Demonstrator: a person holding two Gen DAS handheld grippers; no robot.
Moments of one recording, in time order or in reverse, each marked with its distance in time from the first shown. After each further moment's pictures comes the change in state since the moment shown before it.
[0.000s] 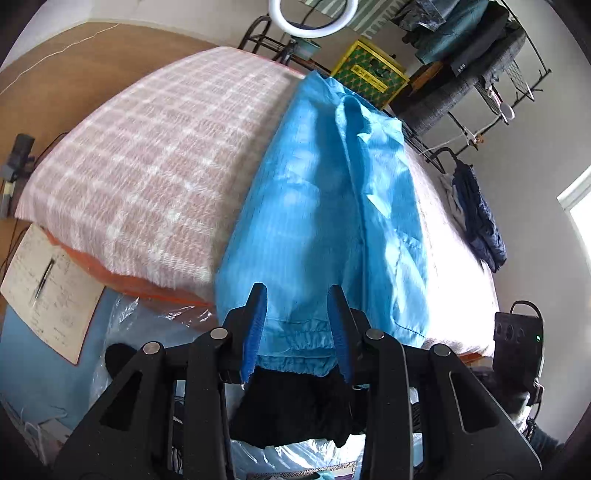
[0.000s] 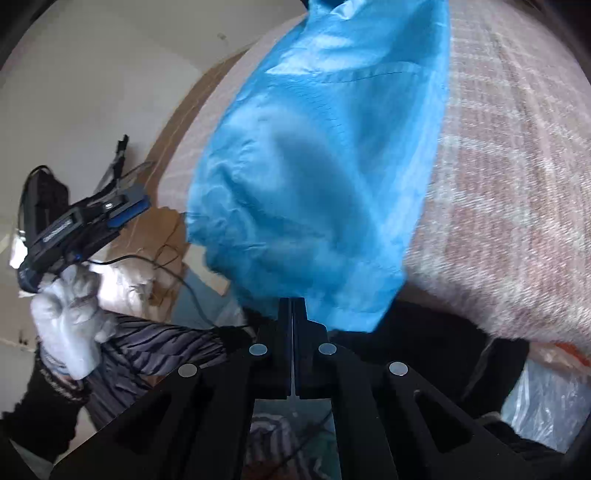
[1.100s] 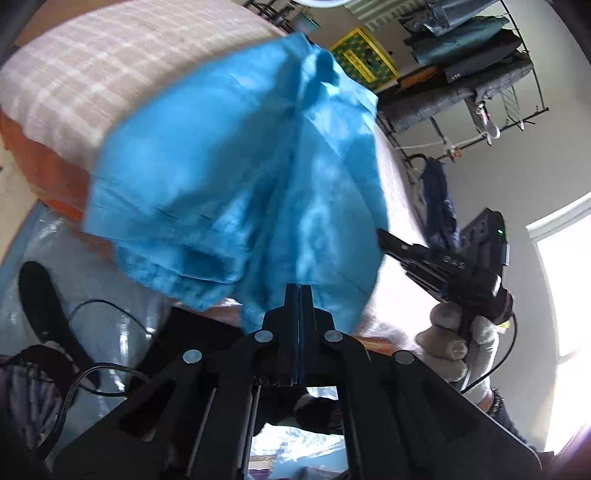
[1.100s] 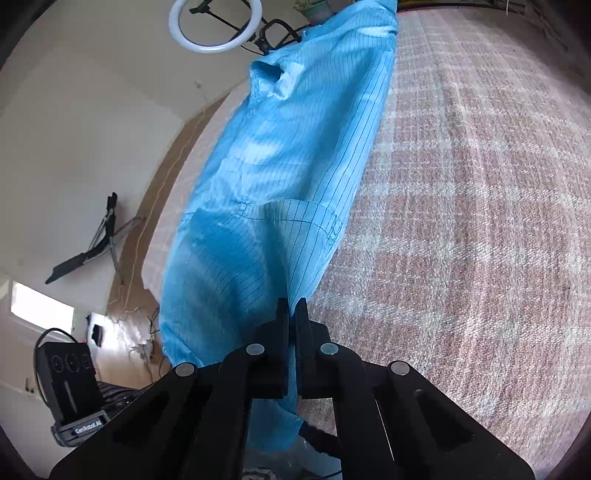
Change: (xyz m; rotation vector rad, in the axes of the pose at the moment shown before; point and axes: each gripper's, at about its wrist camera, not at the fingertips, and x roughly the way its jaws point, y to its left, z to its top) left arm 0.048 -0.035 -0.066 -0.191 0.035 -0.159; right arm -0.021 -0.048 0.096 0.093 -0.184 -0.061
